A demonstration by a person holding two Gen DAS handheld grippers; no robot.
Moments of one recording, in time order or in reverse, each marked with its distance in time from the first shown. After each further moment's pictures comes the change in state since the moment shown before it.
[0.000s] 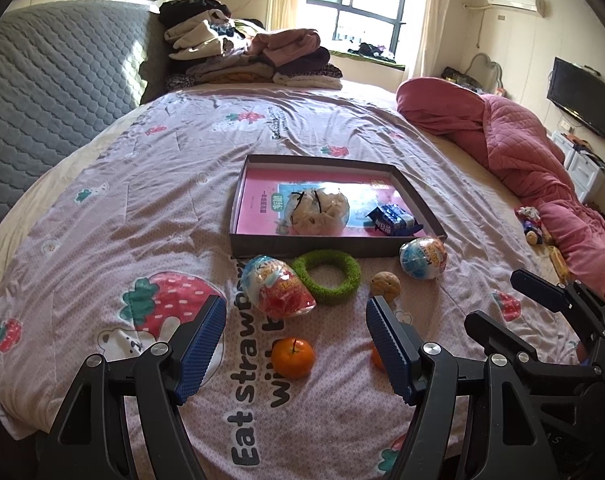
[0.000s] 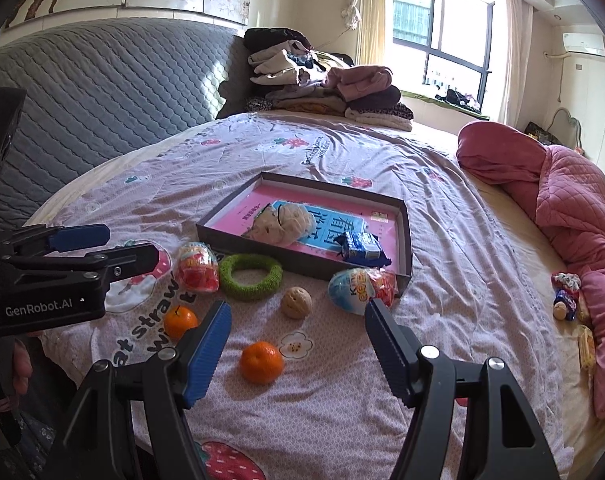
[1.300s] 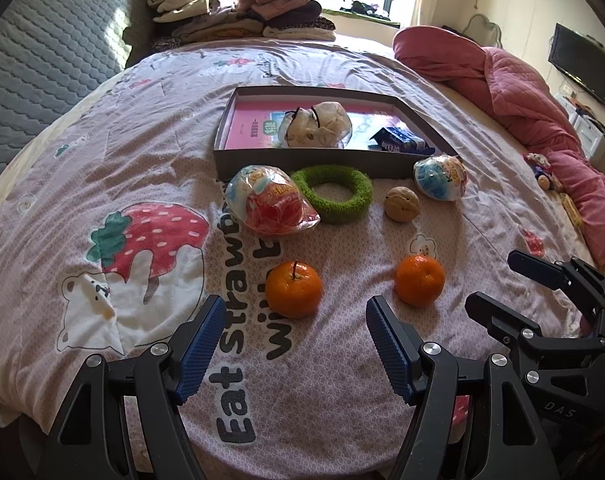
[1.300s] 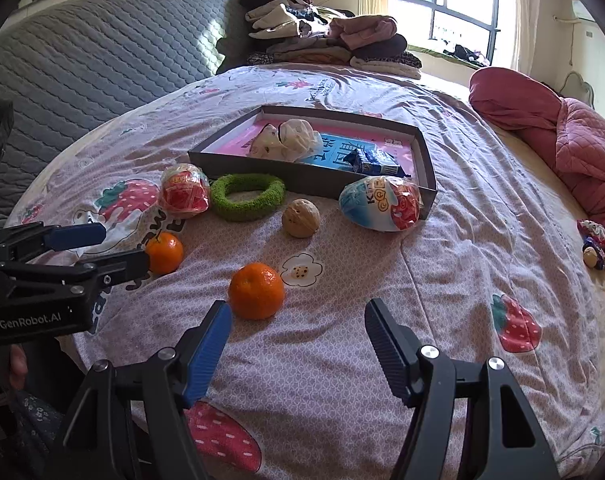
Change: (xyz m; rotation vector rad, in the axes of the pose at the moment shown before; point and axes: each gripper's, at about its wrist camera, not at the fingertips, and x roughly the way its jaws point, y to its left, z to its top) left arm 0.046 0.002 -0.050 0.045 0.151 -0.003; right arm 0.041 -0.001 -0.049 0.036 0.138 0.061
